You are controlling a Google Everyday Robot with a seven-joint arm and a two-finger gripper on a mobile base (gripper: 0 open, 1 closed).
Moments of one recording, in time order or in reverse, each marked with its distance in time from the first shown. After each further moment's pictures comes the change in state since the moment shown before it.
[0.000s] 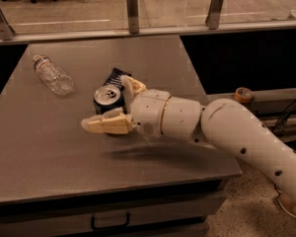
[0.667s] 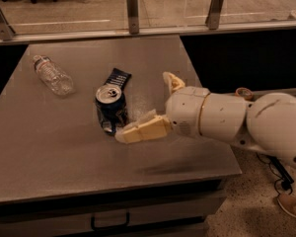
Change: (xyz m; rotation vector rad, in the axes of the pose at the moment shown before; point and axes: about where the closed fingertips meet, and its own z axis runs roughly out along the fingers) arm 0.003 0.021 -0.074 -0.123 -0.151 -0.012
